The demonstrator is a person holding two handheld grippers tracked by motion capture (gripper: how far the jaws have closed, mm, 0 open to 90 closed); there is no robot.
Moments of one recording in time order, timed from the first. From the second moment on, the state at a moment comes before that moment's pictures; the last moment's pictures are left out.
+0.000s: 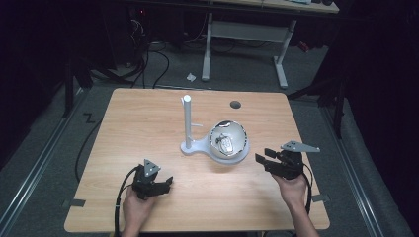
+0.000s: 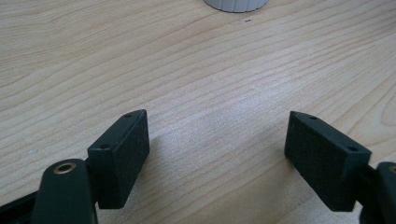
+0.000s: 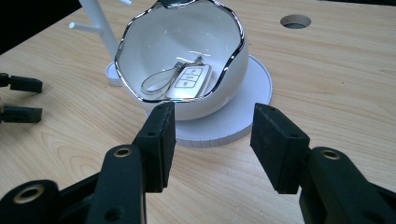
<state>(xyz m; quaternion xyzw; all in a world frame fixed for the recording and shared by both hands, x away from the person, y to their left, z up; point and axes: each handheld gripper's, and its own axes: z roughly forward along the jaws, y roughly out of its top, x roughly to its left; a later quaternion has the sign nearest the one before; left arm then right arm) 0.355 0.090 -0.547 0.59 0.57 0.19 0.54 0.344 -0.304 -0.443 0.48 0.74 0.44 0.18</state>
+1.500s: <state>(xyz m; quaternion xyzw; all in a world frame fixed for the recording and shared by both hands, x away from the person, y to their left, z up) 0.355 0.090 -0.547 0.59 0.57 0.19 0.54 0.312 -0.298 -0.471 0.48 0.73 0.46 0.16</state>
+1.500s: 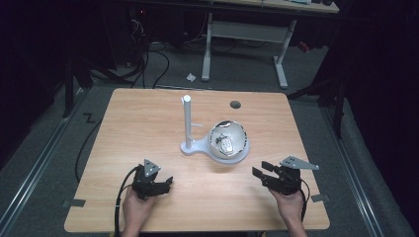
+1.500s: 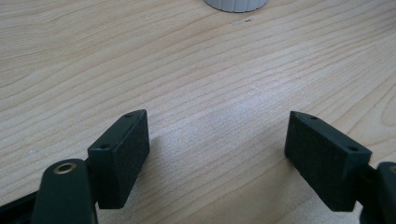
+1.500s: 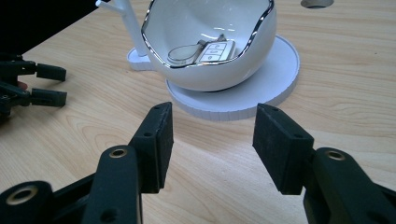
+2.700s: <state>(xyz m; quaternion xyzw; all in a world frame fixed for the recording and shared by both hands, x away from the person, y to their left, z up) 0.355 0.090 -0.547 0.59 0.57 0.19 0.54 0.308 -0.267 -0.507 0.47 0.76 0.44 0.14</state>
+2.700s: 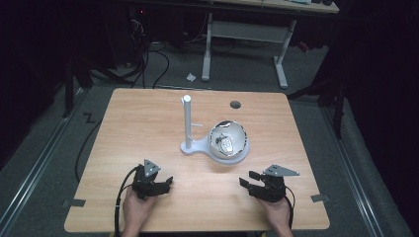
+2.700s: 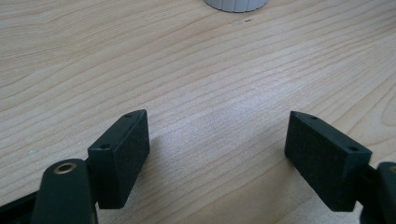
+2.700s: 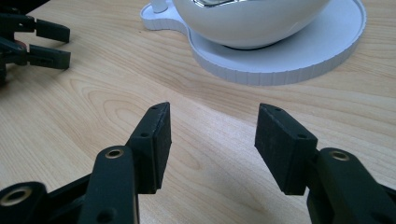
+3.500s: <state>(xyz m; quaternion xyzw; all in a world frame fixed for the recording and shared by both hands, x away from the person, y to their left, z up) 0.355 0.090 -0.547 0.59 0.57 0.19 0.54 0.314 -0.252 -0.528 0.47 0.78 0.40 0.15</state>
